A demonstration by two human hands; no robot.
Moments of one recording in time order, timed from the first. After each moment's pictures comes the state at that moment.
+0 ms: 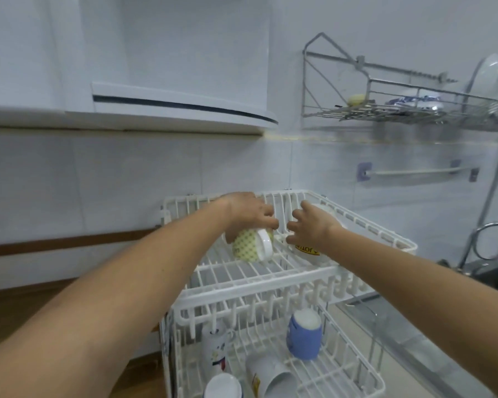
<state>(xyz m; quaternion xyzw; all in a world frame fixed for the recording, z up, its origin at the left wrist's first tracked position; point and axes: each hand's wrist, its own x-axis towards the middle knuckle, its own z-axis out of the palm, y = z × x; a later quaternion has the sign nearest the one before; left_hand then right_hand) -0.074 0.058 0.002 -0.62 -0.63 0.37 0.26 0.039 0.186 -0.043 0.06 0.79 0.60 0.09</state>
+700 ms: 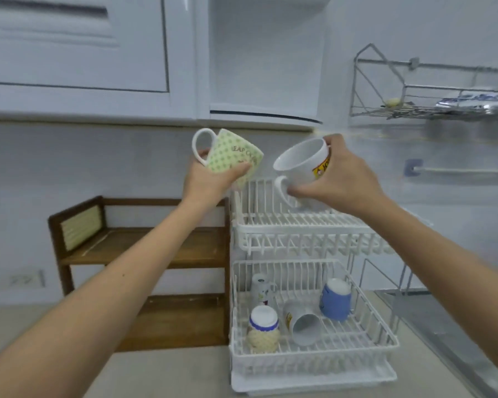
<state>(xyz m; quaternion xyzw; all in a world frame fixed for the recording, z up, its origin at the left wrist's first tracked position) 0.025 -0.143 -0.013 -0.26 -0.69 -0.65 0.17 0.169 0.046 0.019 0.06 0.89 -0.20 -0.40</state>
